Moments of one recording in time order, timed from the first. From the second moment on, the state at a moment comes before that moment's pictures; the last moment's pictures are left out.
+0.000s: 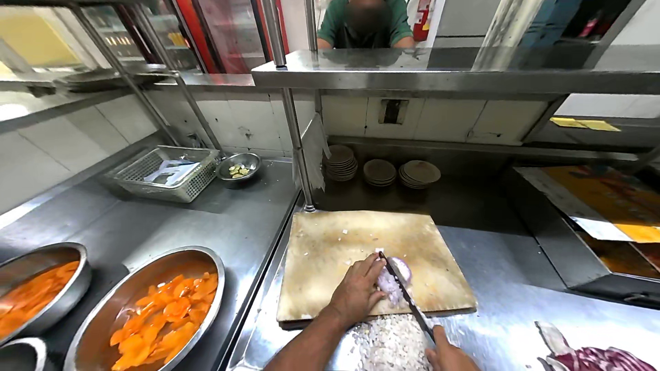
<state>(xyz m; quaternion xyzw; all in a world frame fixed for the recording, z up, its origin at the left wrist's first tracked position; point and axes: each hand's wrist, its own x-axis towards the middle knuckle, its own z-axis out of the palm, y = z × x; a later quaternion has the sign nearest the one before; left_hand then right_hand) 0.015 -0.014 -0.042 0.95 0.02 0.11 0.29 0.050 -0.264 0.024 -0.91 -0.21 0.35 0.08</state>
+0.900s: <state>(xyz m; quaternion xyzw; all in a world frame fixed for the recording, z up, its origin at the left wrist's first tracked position) 0.001 -0.011 -0.063 0.94 -0.12 0.24 0.21 0.041 -0.255 0.061 -0.88 -0.25 0.40 0.04</state>
